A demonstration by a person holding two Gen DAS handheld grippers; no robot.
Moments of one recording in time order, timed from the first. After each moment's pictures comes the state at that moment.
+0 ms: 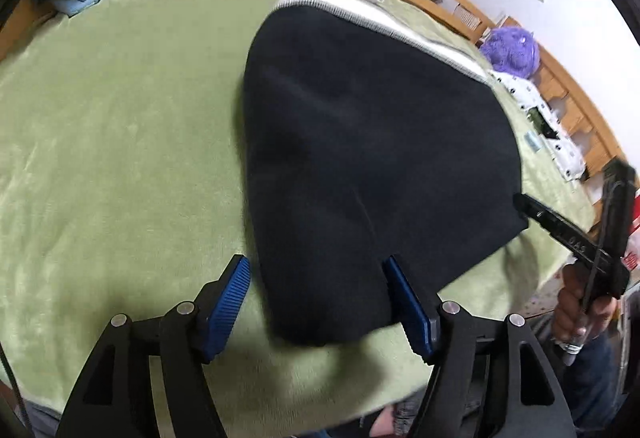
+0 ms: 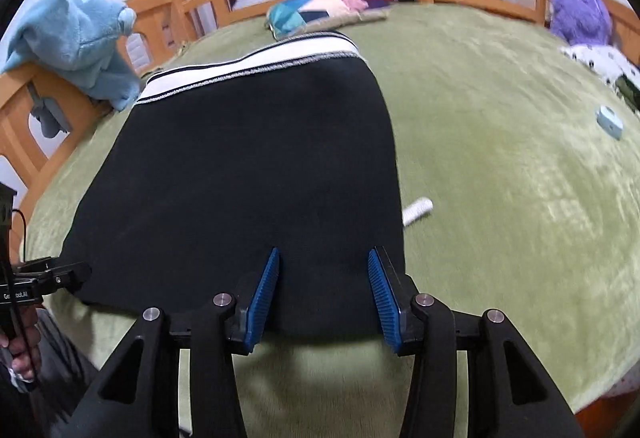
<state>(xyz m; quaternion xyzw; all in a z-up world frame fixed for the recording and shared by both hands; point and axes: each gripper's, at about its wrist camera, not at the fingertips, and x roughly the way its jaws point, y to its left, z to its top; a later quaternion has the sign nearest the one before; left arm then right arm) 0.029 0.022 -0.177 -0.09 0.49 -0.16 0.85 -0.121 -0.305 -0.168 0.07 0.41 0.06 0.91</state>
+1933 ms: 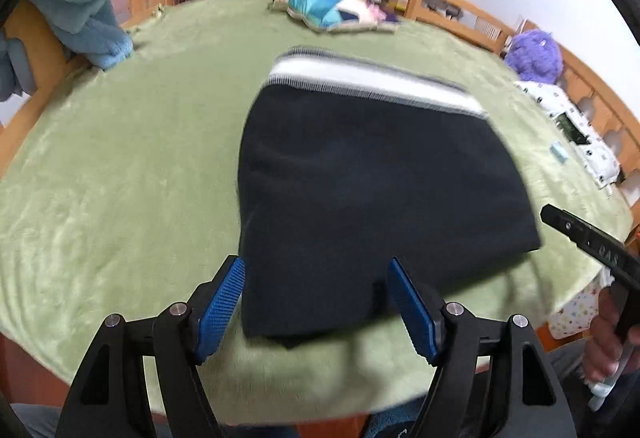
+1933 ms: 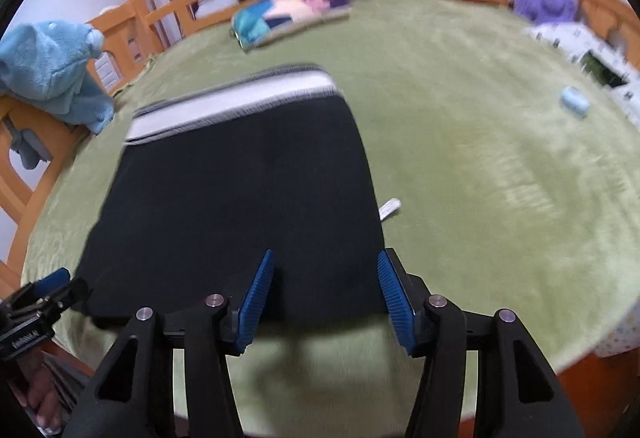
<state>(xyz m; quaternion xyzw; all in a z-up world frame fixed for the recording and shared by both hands) 0.001 -0.019 -0.122 -0.03 0.43 -0.08 0.90 -0.026 -0.310 -0.104 0.08 0.40 -0.01 0.91</state>
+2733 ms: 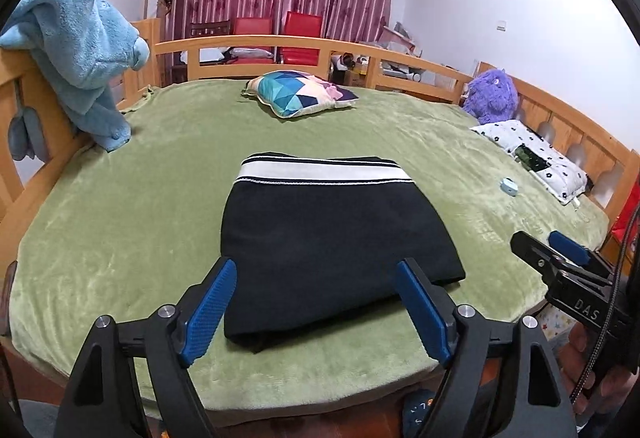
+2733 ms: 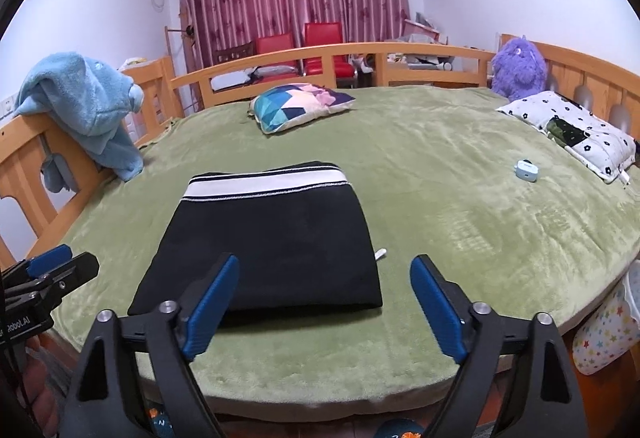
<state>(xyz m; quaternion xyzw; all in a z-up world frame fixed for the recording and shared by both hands) -0.074 -0.045 -0.046 -0.02 0.32 -0.11 0.94 -0.096 -0.290 -0.054 0.07 0.28 -0.03 0.96</state>
